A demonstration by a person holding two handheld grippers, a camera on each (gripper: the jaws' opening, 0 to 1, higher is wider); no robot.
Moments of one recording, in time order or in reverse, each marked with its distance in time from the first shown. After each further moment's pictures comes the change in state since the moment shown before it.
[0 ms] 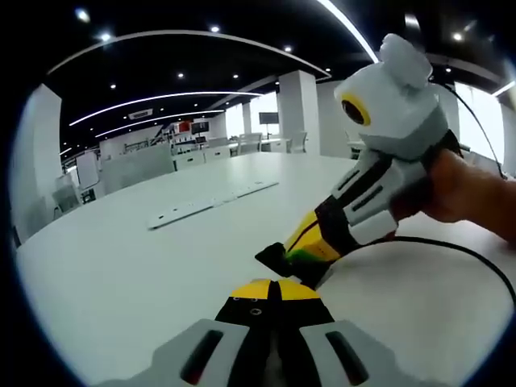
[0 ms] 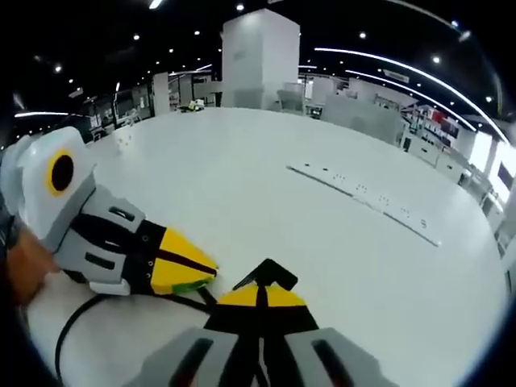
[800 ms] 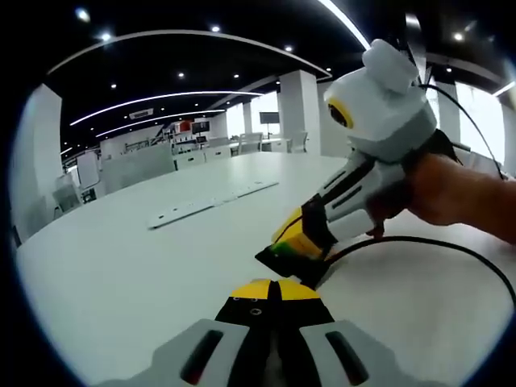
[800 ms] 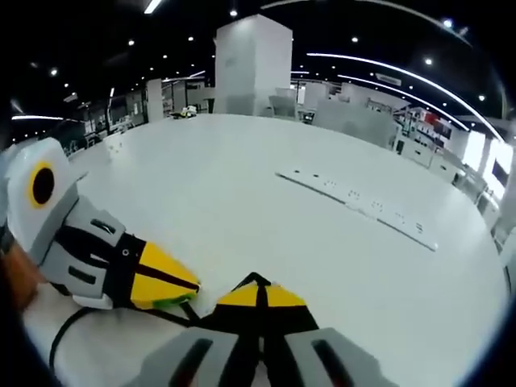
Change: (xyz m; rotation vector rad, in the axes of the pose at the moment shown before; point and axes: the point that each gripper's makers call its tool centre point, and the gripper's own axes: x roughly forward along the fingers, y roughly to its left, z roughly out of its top) left arm -0.005 -0.001 -0.001 -0.002 0.001 0.003; right arm 0.012 -0.011 0.010 0.020 -0.030 -0.039
